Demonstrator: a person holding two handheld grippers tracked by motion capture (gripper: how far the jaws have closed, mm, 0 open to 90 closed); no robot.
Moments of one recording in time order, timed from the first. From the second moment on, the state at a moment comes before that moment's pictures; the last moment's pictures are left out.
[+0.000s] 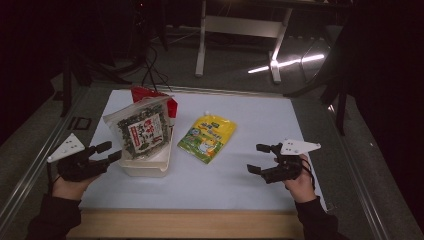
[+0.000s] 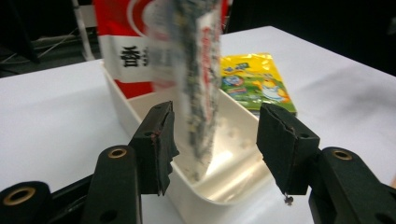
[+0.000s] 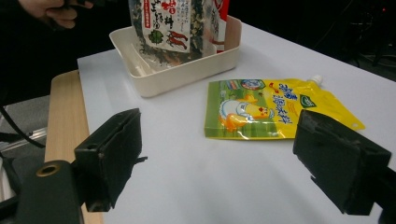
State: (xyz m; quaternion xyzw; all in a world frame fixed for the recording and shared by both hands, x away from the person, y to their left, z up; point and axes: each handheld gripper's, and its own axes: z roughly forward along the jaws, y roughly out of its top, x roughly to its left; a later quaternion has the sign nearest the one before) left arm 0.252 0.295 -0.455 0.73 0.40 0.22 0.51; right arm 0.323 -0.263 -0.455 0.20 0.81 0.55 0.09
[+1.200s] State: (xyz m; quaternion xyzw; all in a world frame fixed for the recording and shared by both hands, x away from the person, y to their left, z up) left arm 0.242 0.155 -0.492 0.78 0.28 0.11 0.55; right arm 0.324 -0.248 -0.470 0.24 0.80 0.54 0.12
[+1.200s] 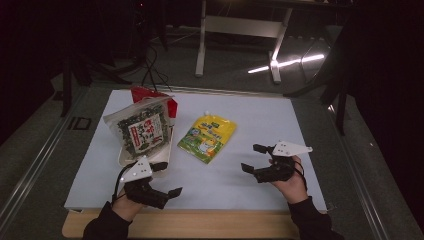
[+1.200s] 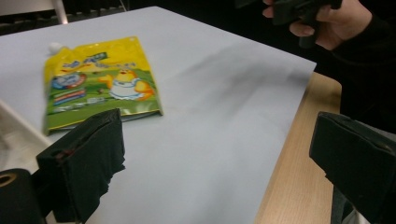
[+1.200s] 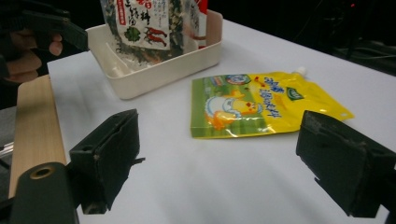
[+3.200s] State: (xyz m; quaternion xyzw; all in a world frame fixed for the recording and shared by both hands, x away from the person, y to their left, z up) left arm 0.231 0.150 -0.511 0.78 0.27 0.12 0.56; right arm 0.492 -0.123 -0.501 0.32 0.82 0.44 0.16
